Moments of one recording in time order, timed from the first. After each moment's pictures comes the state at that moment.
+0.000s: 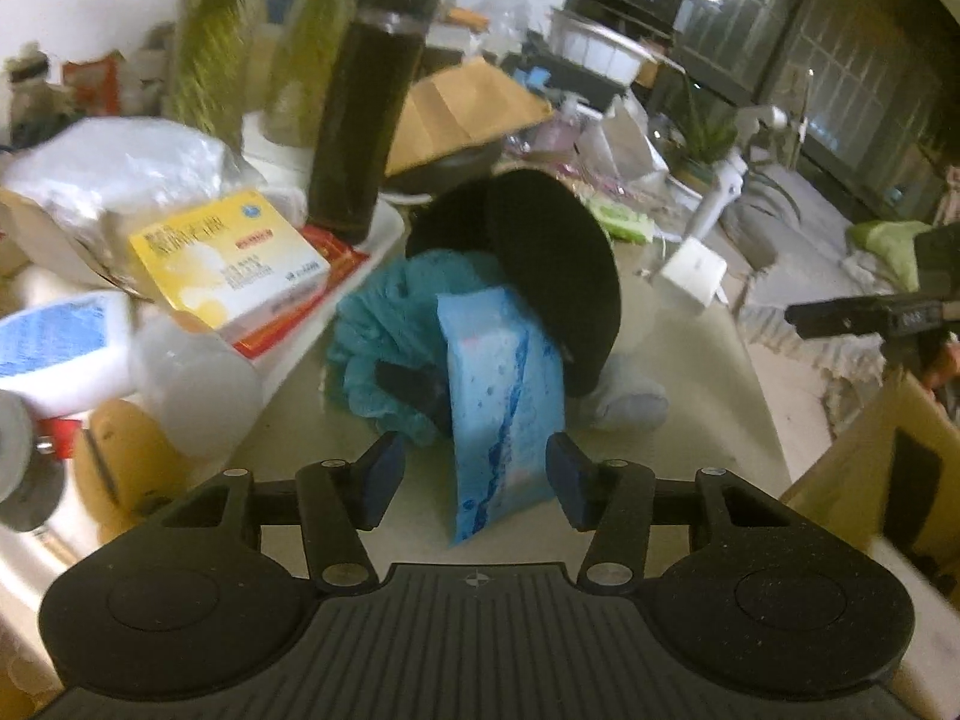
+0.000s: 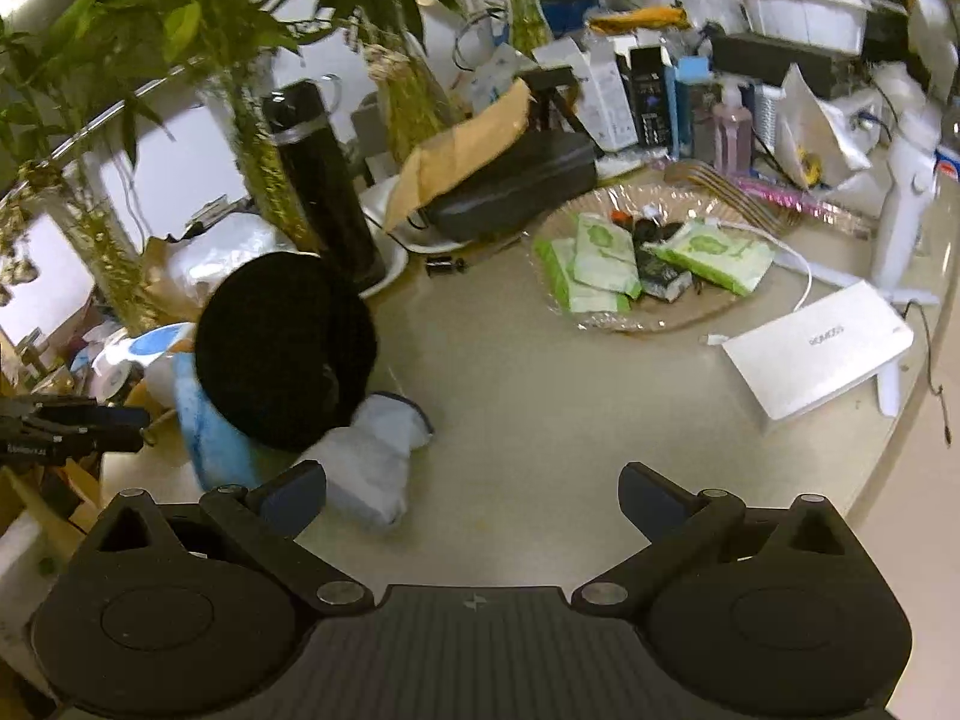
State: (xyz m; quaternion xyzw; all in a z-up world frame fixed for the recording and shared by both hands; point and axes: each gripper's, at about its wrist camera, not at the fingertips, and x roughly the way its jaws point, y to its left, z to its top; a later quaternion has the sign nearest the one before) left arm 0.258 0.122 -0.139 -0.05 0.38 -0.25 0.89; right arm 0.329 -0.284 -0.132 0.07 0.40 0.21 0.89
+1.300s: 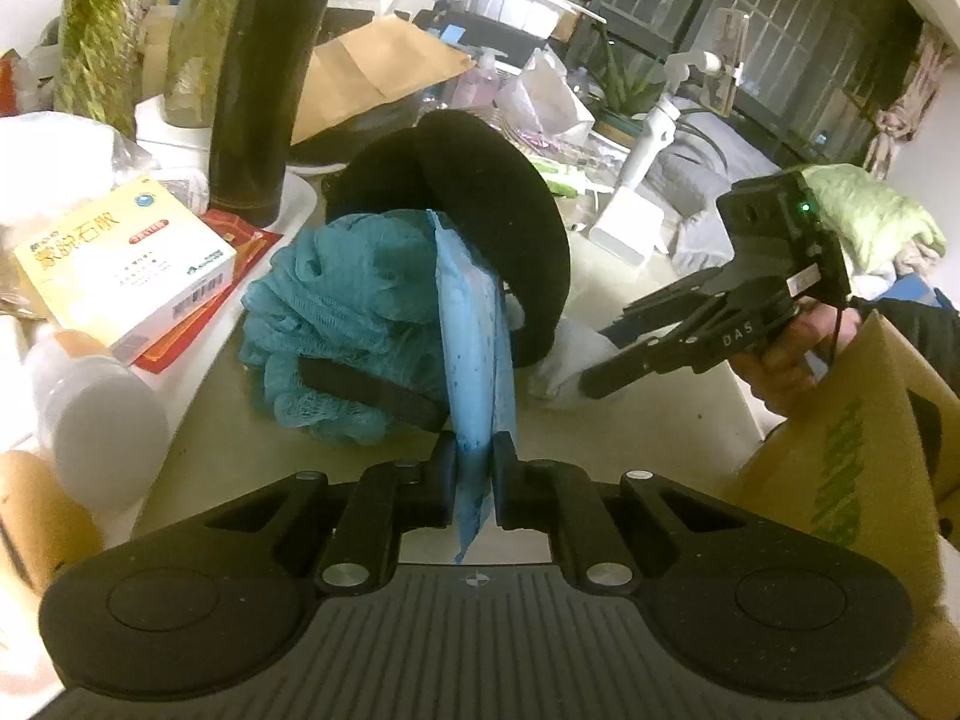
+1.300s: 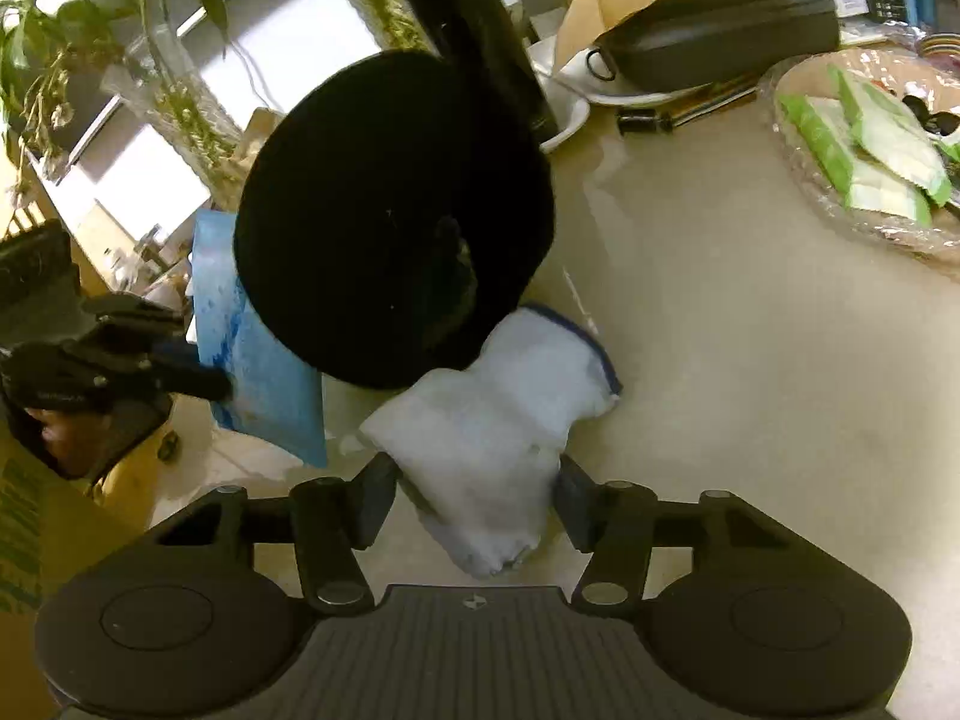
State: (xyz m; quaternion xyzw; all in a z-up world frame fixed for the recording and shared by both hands) left arm 0.279 0.108 -0.156 -0.03 0.39 -0.34 0.85; right arm 0.400 -0.198 -0.217 0.07 0.47 0.40 0.78
